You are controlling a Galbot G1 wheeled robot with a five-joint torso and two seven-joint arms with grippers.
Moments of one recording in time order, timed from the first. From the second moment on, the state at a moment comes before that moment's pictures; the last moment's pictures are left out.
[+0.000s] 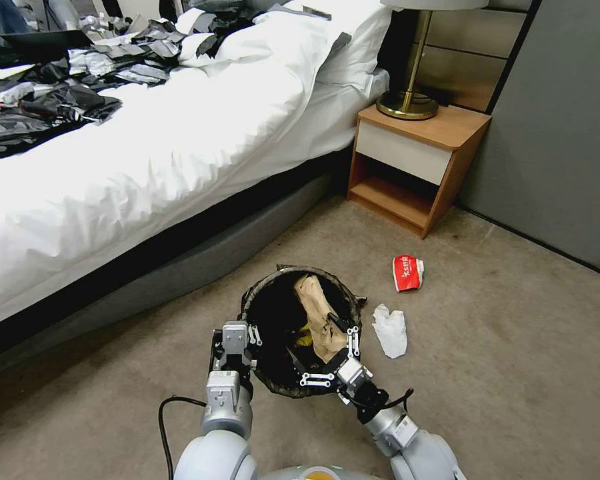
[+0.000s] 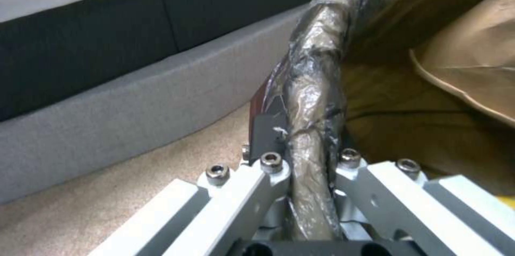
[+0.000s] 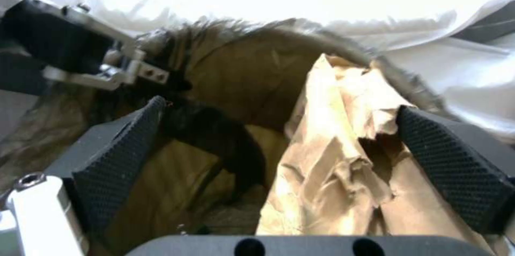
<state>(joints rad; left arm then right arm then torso) 1.66 -1.46 -0.23 -2.18 0.03 0.25 -0.35 -1.51 1.36 0.27 1.75 -0.04 0.61 -0.36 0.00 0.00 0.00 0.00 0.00</state>
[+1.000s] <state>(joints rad) 1.62 -1.45 -0.25 -2.20 -0.01 0.26 -0.35 -1.63 1.32 0.29 1.73 -0.11 0.63 -0.39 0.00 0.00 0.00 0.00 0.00</state>
